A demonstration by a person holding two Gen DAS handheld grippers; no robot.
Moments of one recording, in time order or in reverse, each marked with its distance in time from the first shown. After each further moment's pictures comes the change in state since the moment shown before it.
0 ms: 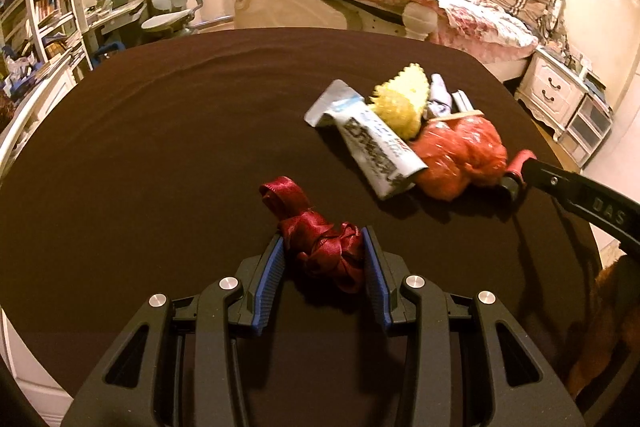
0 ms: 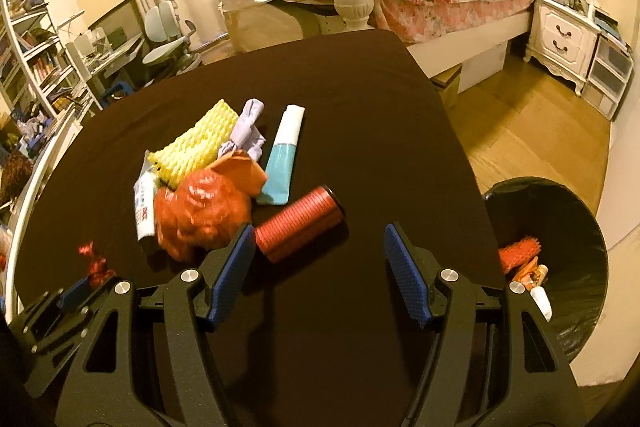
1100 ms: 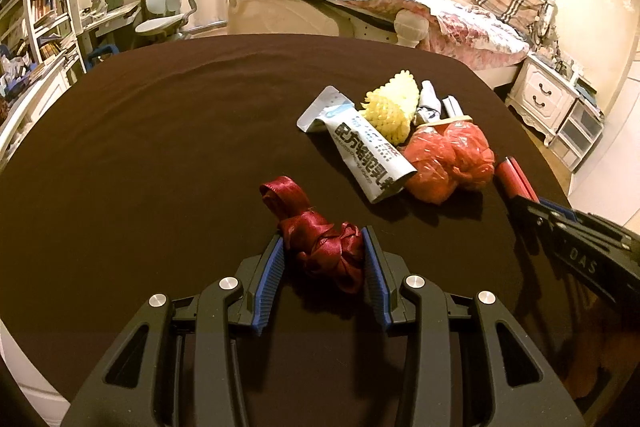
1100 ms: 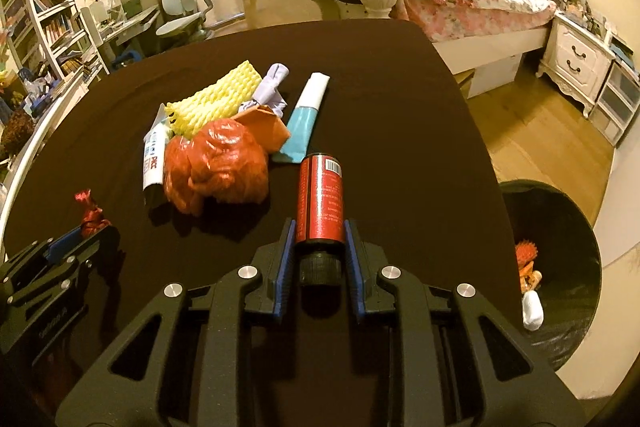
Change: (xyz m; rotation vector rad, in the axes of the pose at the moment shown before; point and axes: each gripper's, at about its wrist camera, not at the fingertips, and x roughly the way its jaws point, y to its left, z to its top) left arm -0.006 0.001 -0.003 0.003 -0.028 -0.043; right arm -0.012 0.010 -0.028 -0.105 0.029 0.016
